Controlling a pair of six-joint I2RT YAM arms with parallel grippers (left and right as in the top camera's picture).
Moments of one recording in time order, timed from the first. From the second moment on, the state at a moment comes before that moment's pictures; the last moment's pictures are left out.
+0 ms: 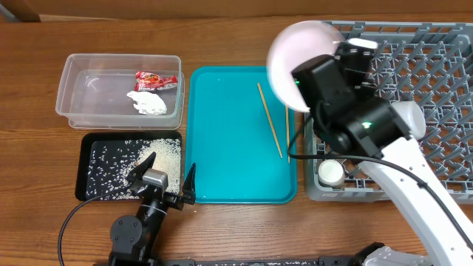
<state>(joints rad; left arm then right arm) -0.14 0.02 0.01 -0.06 0.17 -0.07 0.54 1.43 1.55 -1.09 0.89 0.60</state>
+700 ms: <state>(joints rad) -0.14 0.02 0.01 -0.06 0.17 -0.07 0.10 1.49 1.55 -0.97 1.14 0.50</state>
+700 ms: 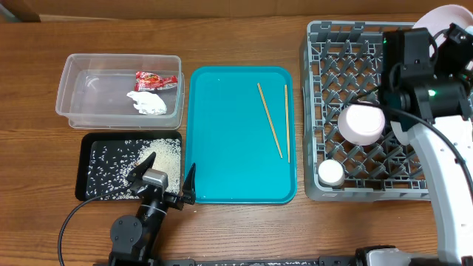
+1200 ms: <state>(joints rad) -0.14 0.02 0.01 -0.06 0.17 -0.07 0.04 1.81 1.55 -0.76 1.13 0.26</state>
